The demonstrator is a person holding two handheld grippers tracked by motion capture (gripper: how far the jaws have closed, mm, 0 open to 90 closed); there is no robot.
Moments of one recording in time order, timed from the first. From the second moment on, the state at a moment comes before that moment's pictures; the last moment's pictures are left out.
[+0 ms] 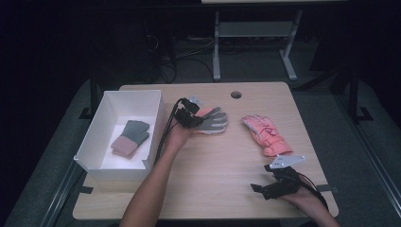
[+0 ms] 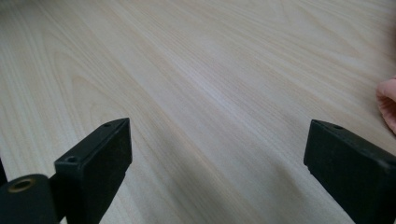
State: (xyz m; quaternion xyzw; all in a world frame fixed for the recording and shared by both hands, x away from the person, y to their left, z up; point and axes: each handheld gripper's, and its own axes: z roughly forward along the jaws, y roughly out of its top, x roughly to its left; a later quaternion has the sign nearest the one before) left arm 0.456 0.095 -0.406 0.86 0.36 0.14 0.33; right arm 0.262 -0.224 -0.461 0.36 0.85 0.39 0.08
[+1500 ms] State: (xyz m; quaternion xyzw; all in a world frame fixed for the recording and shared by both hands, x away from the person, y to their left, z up) left arm 0.387 0.062 -0.432 0.89 0.30 0.00 0.34; right arm 0.260 -0.224 -0.460 0.36 0.85 0.39 0.08
